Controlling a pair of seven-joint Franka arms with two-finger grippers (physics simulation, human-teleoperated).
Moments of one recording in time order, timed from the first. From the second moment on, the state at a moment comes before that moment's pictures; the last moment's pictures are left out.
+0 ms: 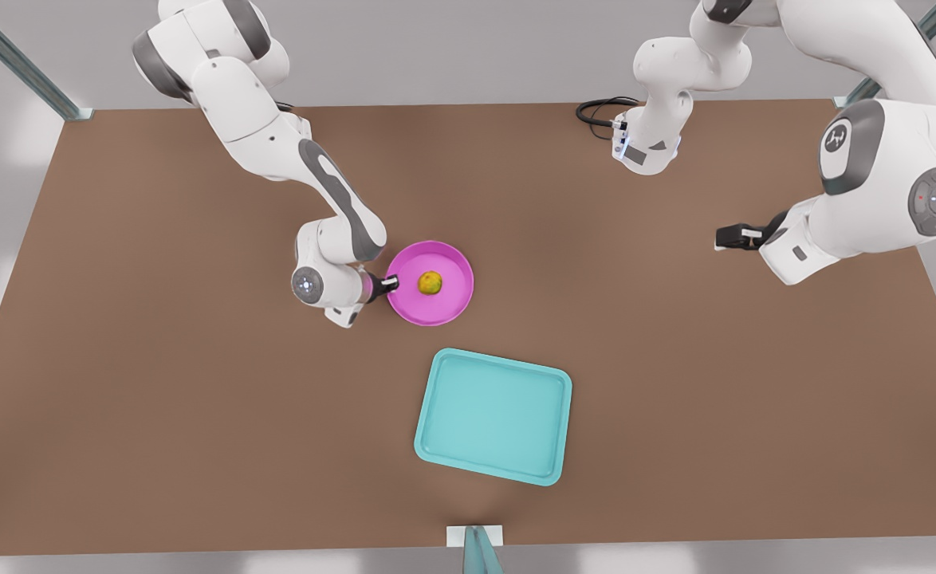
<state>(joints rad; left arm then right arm) -0.08 0.19 0.02 -1.35 -0.11 1.23 0.03 0.38 0.46 0.14 -2.10 0.57 2.33 -0.18</state>
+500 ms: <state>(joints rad) -0.07 0.29 0.10 -1.32 -0.10 1.24 0.01 0.42 0.68 0.07 -1.40 0.57 2.11 -0.18</state>
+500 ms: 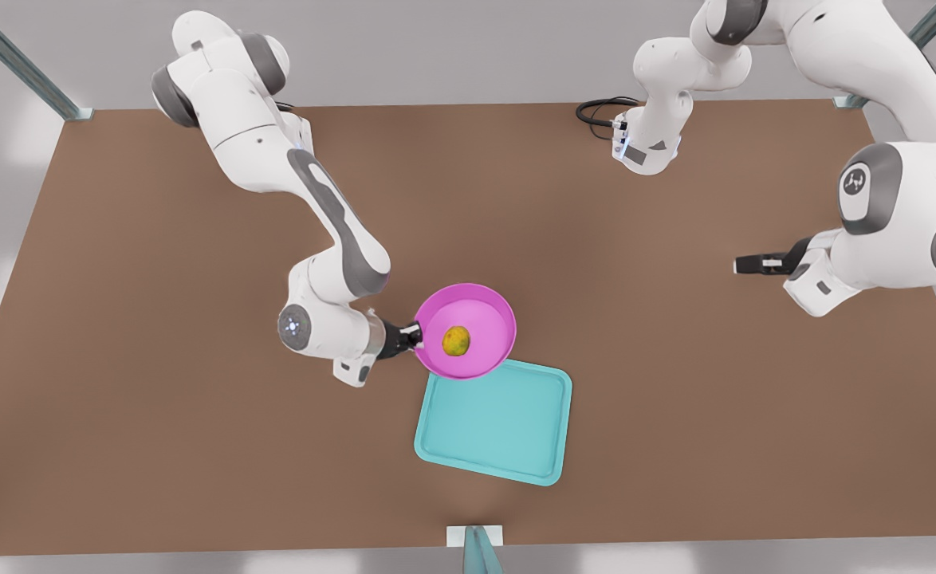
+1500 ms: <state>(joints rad) -0.08 0.32 0.10 -1.30 -0.10 1.27 -0.02 0.43 0.77 -0.19 -1.18 0.60 2.03 -0.06</state>
